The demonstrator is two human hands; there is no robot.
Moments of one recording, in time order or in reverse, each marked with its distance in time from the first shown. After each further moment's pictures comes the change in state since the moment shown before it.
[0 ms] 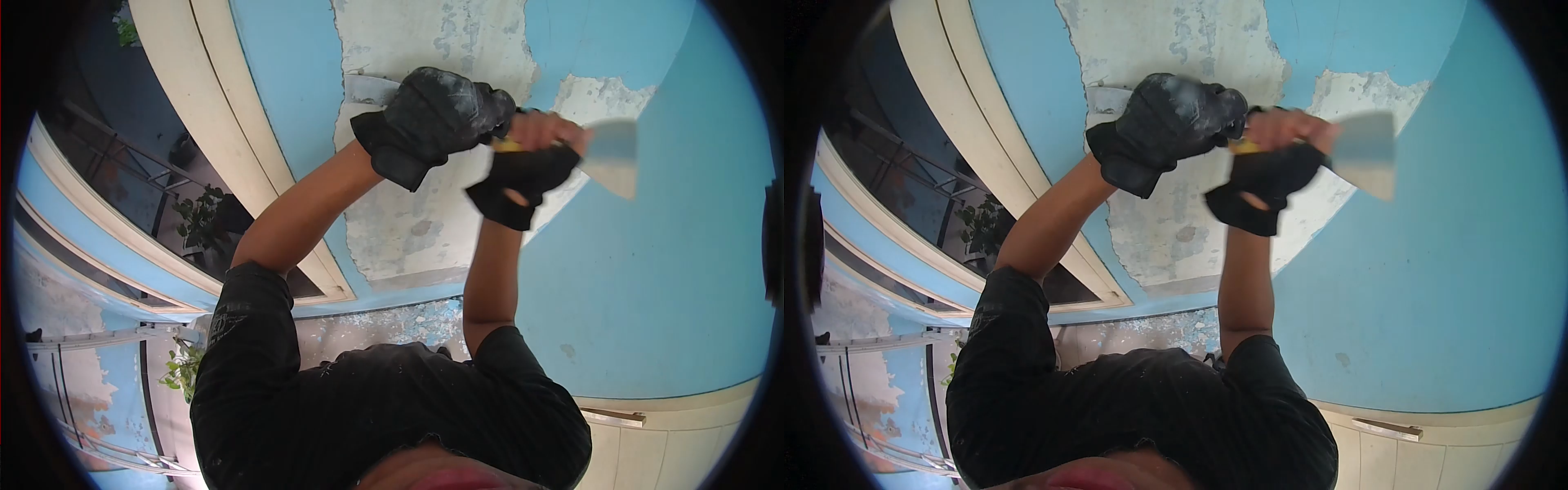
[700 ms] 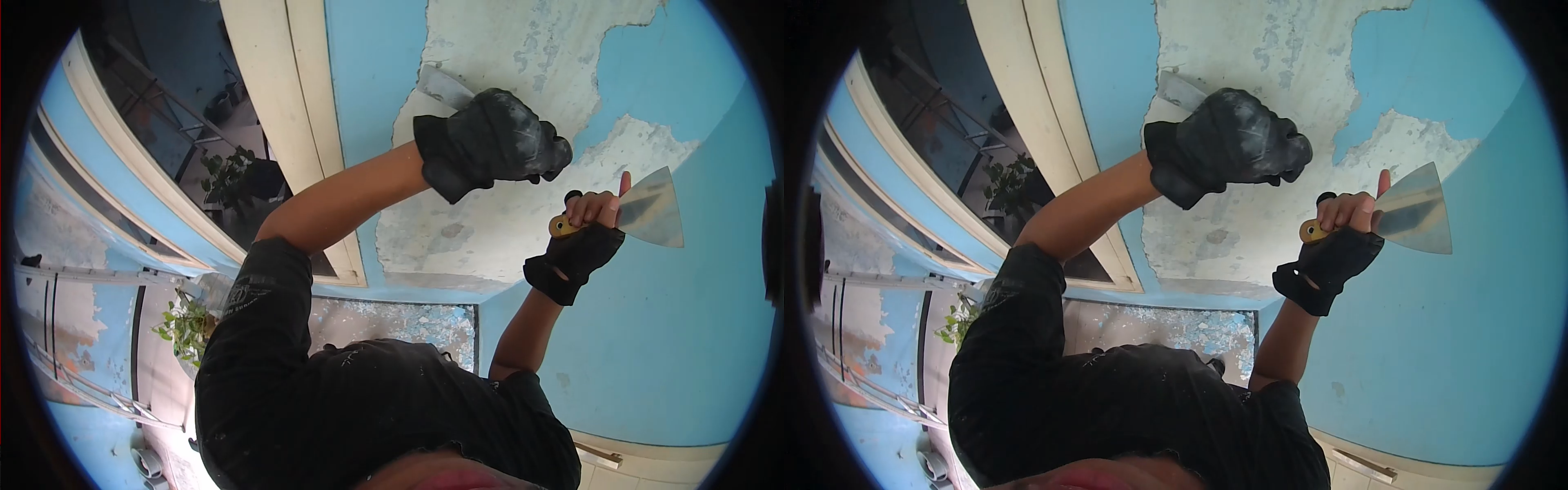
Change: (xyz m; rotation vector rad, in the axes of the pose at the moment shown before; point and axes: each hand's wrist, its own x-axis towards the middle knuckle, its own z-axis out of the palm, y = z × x) left_hand -0.013 0.010 -0.014 0.048 -0.006 0.077; right_hand -0.039 -0.054 -0.014 -0.511 -0.069 0.143
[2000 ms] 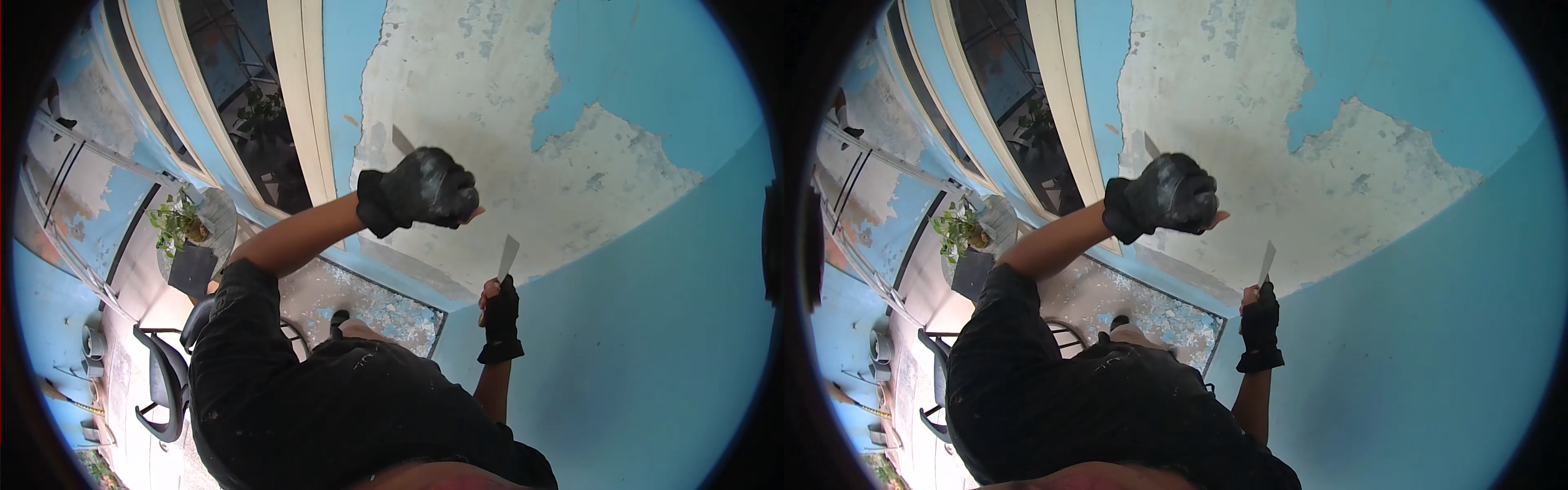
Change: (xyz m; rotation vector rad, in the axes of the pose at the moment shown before) left_hand -0.013 0.138 0.040 -0.049 -0.140 -0.277; right_hand -0.068 0.007 -0.273 -0.631 -0.489 0.918
